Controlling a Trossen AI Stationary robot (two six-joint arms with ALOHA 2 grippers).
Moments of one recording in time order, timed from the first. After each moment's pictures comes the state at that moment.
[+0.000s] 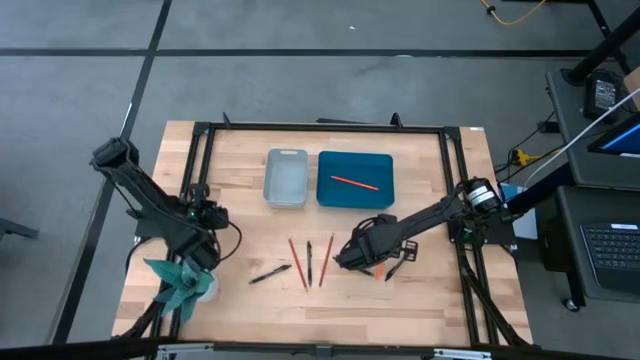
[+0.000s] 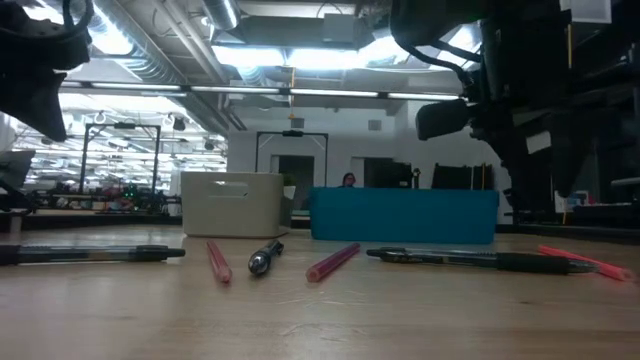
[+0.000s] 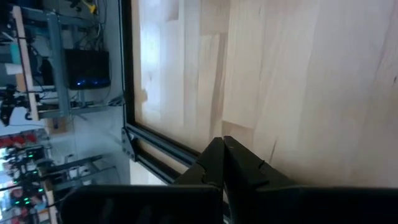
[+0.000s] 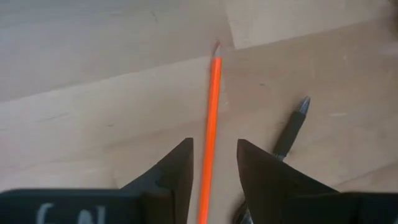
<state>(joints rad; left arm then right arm) -0.77 1.21 0.72 -1.57 -0.63 -0.97 0.36 1.96 1.42 -1.33 0.11 2.19</state>
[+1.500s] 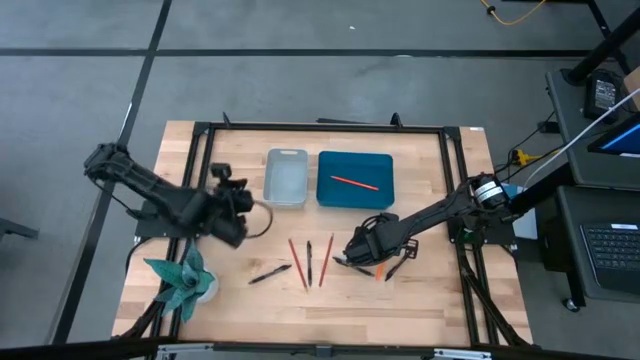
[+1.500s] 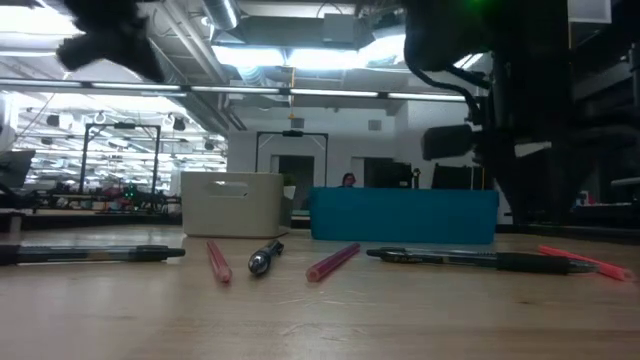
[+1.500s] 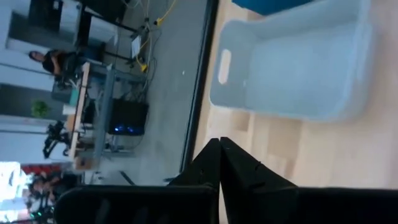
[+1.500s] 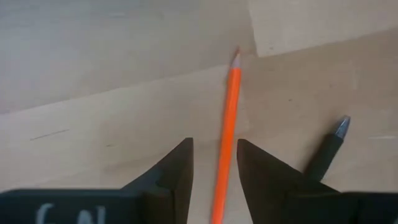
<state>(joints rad) -0.41 1.21 0.98 -1.32 -1.04 -0.43 0.34 1.89 1.22 -1.11 0.14 2.16</state>
